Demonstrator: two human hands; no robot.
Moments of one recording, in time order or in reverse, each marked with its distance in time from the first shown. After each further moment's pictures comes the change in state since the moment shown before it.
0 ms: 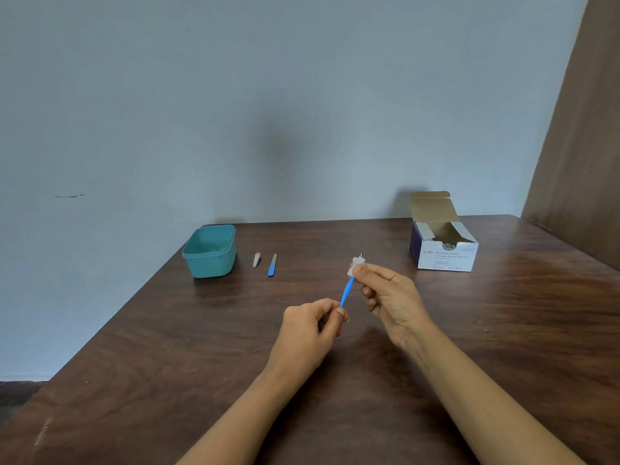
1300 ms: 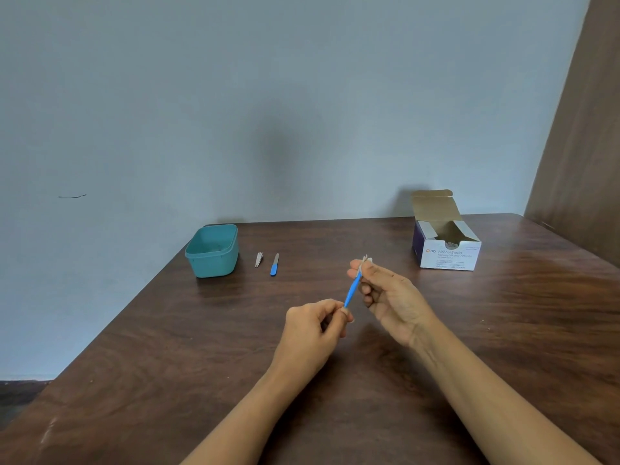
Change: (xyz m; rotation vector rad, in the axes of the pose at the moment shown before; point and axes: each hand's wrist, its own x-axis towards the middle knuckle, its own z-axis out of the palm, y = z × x) left_hand -0.001 0.002 0.000 -0.033 0.000 0.015; right_hand 0.001 -0.004 -0.003 0.106 -0.135 0.068
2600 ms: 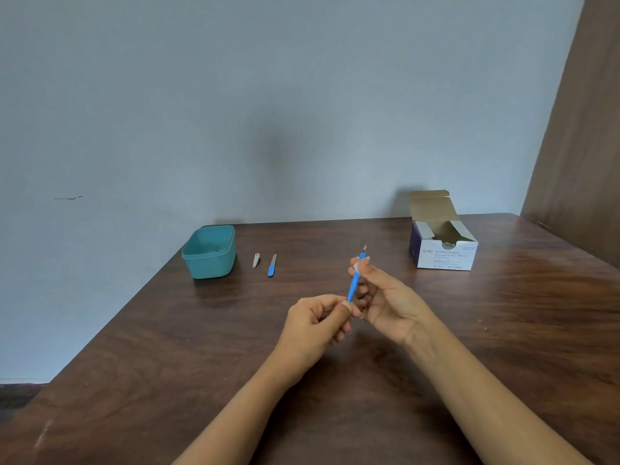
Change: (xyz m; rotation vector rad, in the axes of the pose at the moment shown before) left_hand 0.004 0.014 -0.003 -0.403 -0.156 -0.158; right_hand -0.003 -0.004 0.006 0.120 -0.019 0.136
